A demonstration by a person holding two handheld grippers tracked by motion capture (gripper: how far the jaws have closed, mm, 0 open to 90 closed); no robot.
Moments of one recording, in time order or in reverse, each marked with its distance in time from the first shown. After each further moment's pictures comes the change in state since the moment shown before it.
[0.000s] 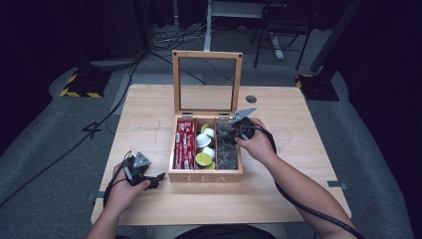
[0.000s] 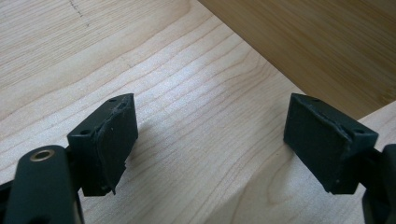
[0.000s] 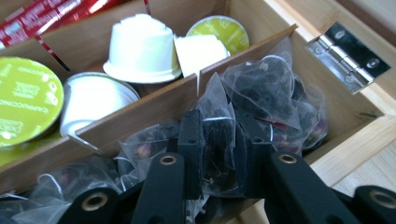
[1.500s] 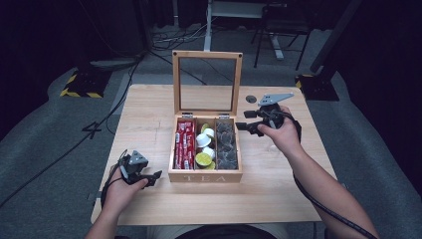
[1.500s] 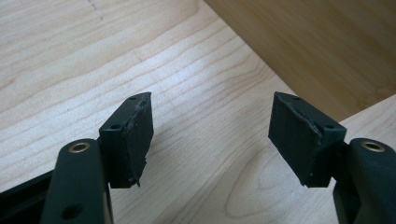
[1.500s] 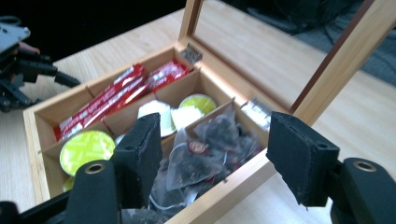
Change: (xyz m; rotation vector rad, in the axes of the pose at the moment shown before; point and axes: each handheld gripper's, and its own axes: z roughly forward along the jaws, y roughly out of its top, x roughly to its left) left arm 0.003 0.004 -0.011 0.025 -0.011 -0.077; right arm -0.018 0.006 -0.087 -0.226 0.013 0.113
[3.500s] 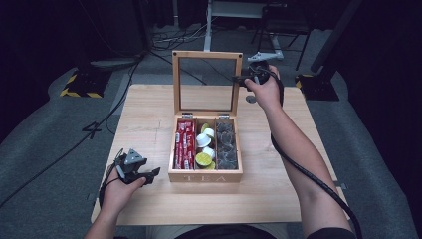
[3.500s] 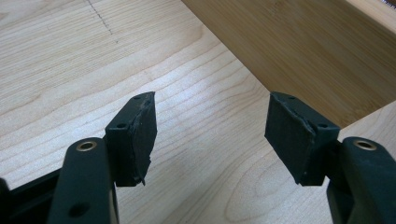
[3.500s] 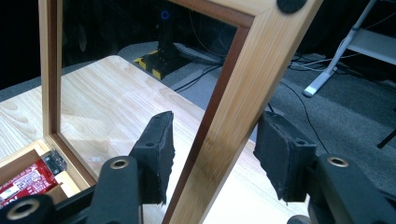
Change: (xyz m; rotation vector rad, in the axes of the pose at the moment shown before) left arm -0.001 0.003 -0.012 -0.068 0.005 -0.017; right arm -0.086 0.090 0.047 -0.100 -0.288 0.016
